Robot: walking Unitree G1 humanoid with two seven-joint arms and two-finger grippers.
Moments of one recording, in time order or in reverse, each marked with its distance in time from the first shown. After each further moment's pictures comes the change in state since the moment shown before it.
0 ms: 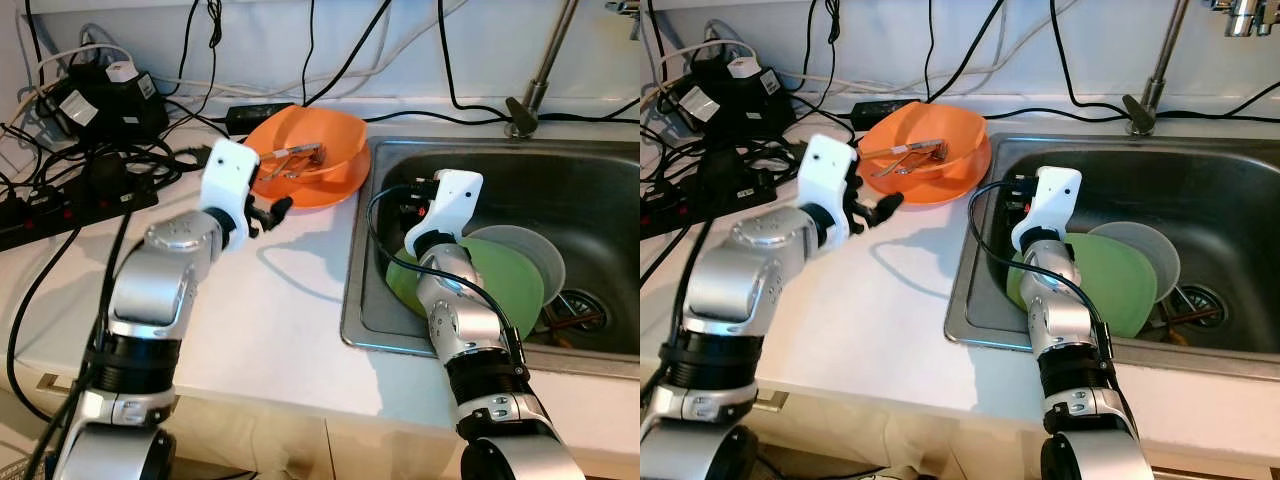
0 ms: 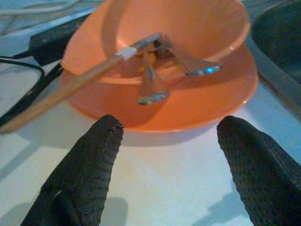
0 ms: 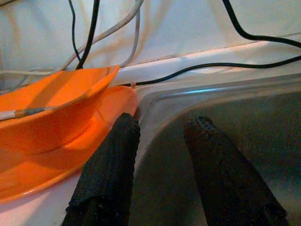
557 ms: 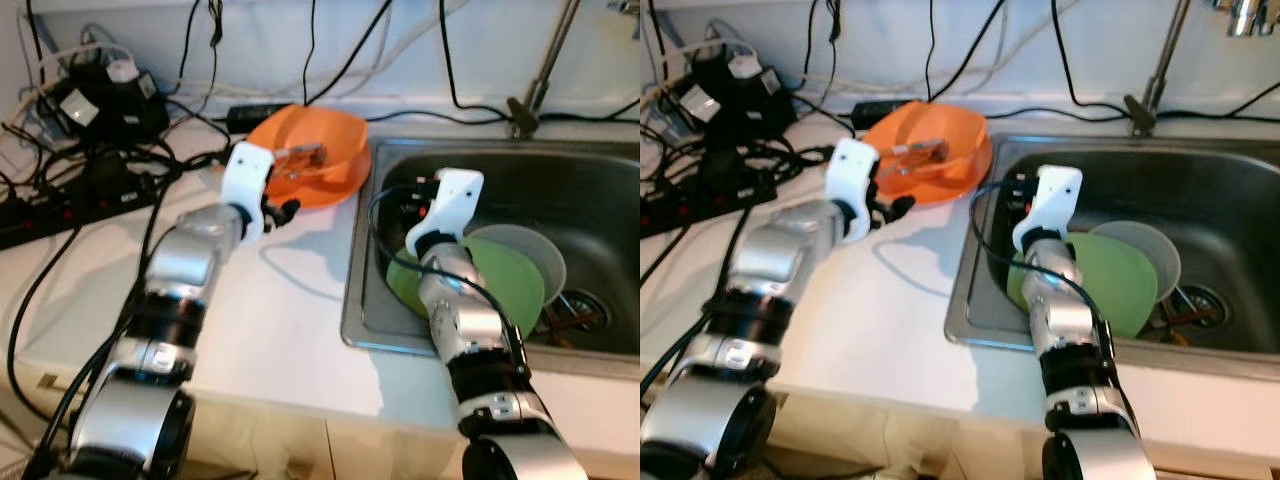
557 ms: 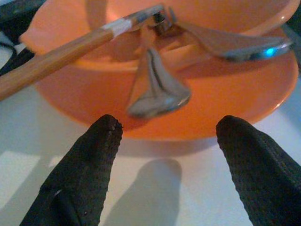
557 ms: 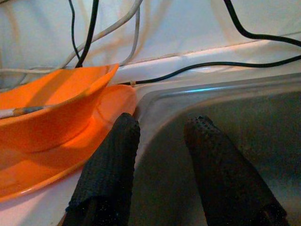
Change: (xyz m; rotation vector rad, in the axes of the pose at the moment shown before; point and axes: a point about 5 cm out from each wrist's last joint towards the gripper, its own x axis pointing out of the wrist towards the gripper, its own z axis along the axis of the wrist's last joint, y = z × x) left arm 0.047 -0.001 -0.015 -0.022 0.078 -0.019; right arm 0.001 -0.001 0.000 -0.004 0.004 0.004
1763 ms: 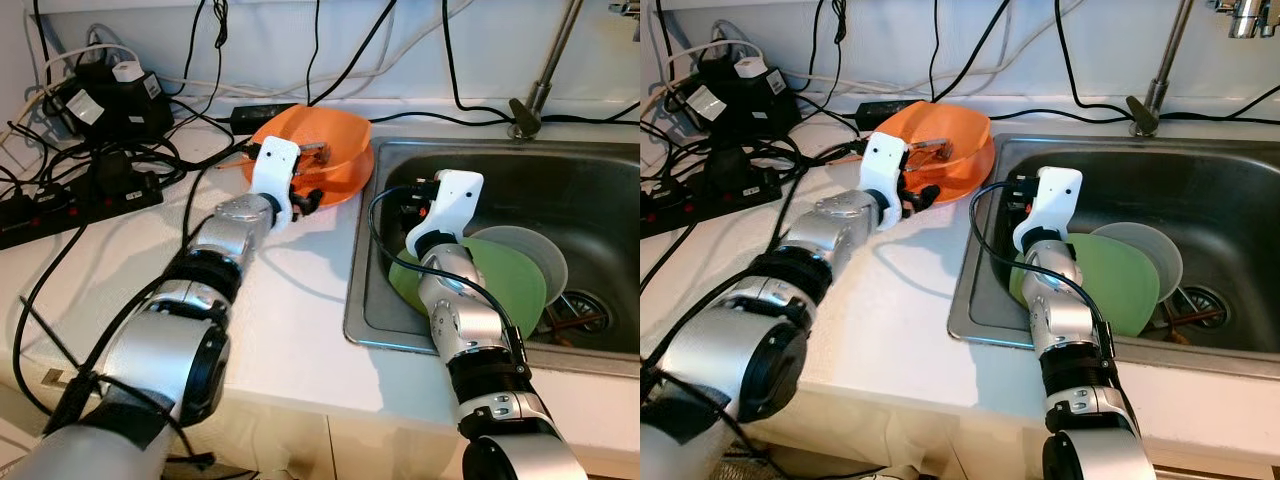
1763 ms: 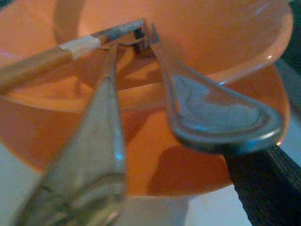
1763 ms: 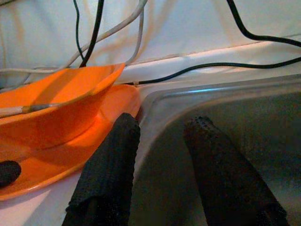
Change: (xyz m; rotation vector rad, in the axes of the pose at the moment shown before) left arm 0.037 -0.017 0.005 -0.097 -0.034 -0.021; right arm -0.001 -0.002 0.000 -0.004 0.001 -0.004
